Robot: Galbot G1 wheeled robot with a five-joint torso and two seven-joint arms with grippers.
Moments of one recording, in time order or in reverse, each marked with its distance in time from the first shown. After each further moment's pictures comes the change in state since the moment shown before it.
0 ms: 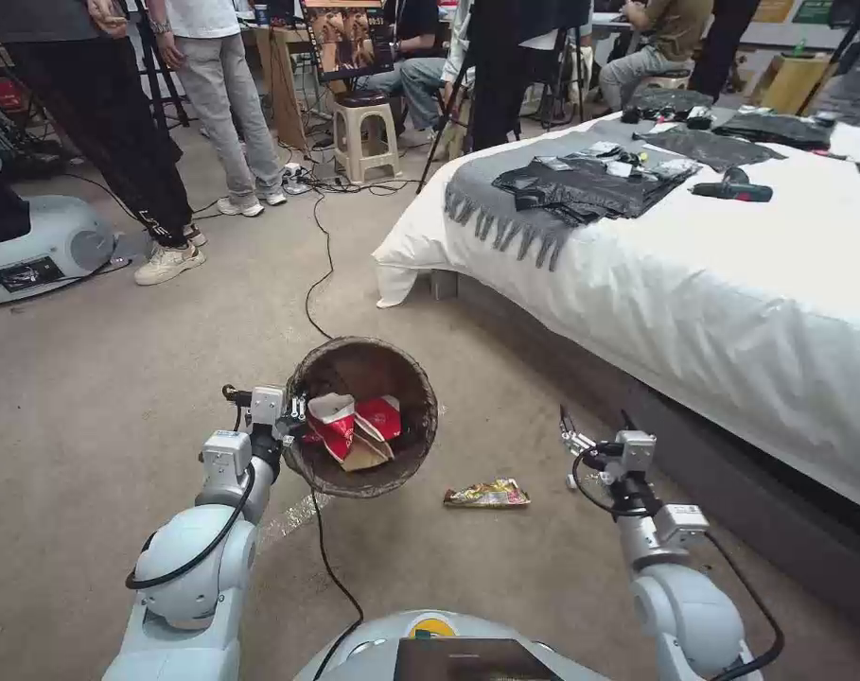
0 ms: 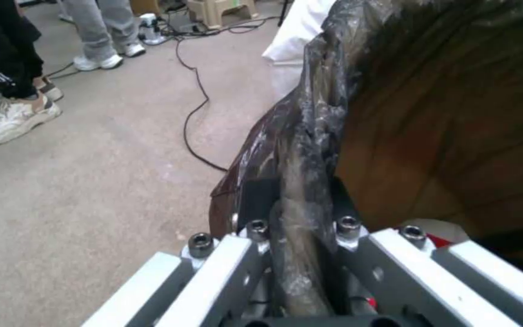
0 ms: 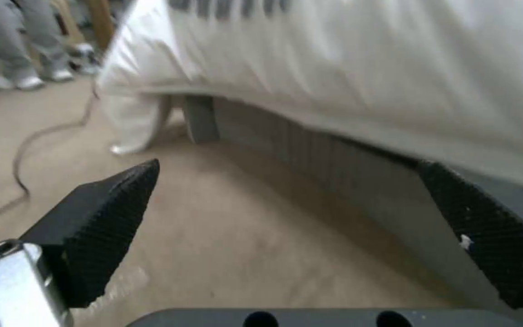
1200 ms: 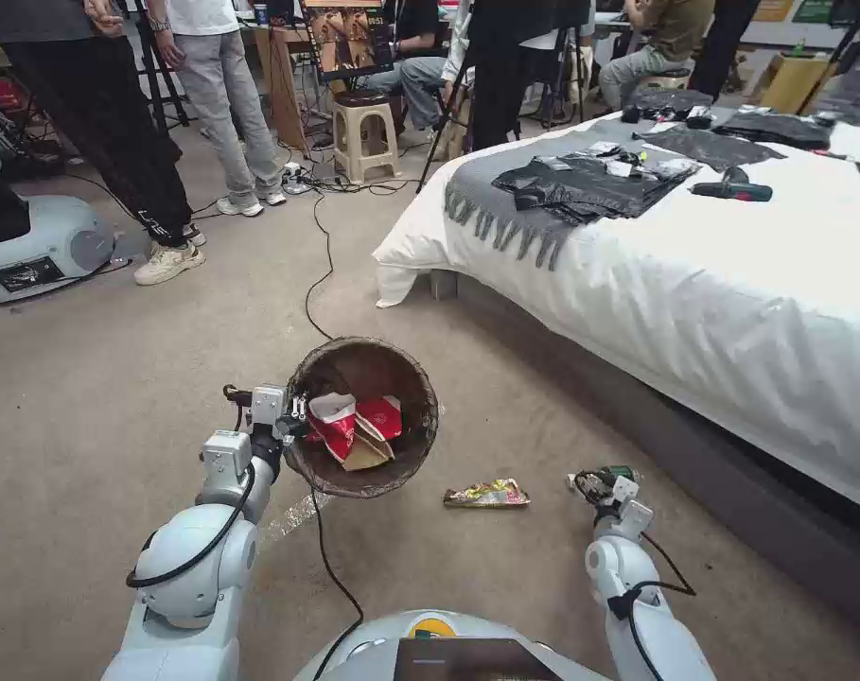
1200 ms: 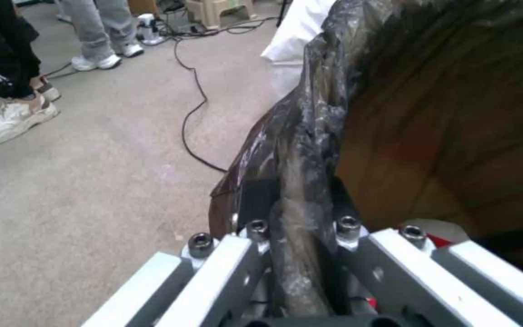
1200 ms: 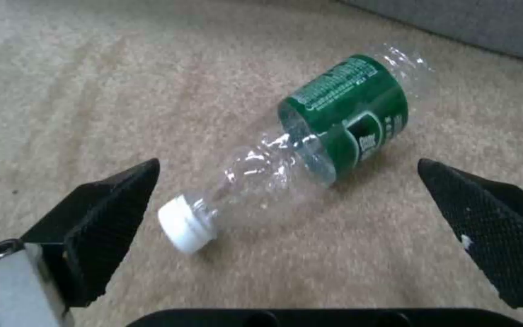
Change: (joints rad) left arm 0.000 0.003 -0.001 0.007 -0.007 -0.010 0.002; right arm 0.342 -0.021 -0.037 -0.627 0.260 -0.147 0.379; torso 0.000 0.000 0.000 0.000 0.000
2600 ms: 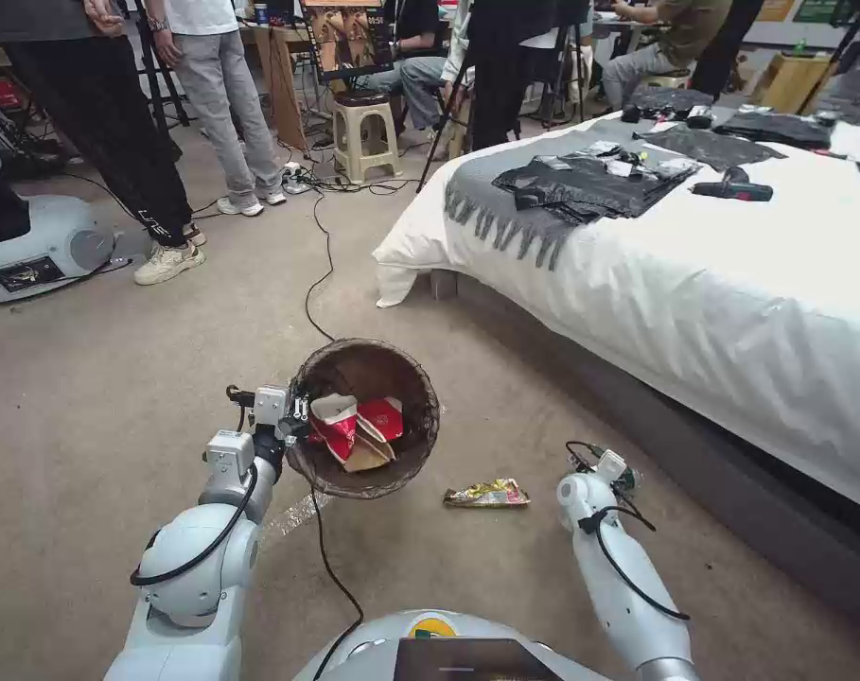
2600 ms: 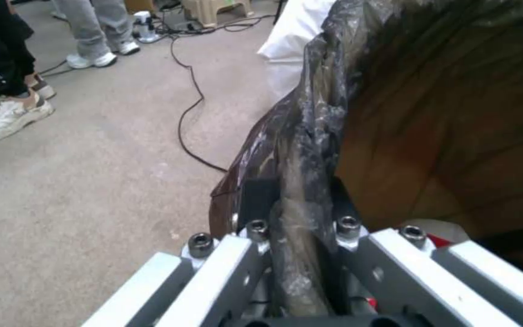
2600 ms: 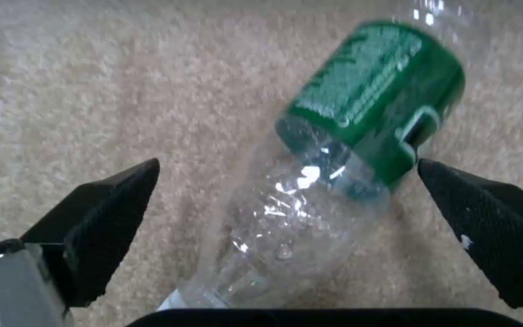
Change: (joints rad) left arm -0.003 0.001 0.005 0.011 -0.001 -0.003 0.002; right arm 0.291 -0.010 -0.104 -0.254 0.188 -0.061 0.326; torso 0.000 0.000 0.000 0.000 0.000
